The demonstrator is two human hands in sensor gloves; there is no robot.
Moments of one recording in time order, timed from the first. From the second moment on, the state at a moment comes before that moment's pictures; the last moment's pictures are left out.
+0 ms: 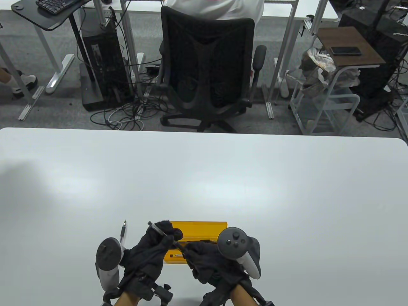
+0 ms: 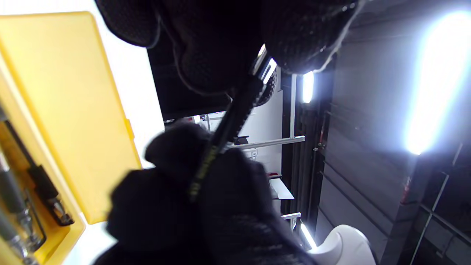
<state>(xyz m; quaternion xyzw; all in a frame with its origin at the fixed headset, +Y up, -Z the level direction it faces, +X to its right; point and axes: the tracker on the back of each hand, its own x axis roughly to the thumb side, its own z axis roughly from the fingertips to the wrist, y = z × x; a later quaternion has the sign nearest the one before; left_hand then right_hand) -0.198 -0.712 -0.250 0.00 -0.12 0.66 0.74 0.041 -0.707 -0.259 0.11 0.16 0.84 0.51</state>
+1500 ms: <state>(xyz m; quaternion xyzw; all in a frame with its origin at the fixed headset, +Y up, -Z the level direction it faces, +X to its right) -0.185 -0.686 -0.238 0.16 -0.23 0.13 0.95 0.064 -0.692 -0.259 0.09 0.00 0.91 0.40</state>
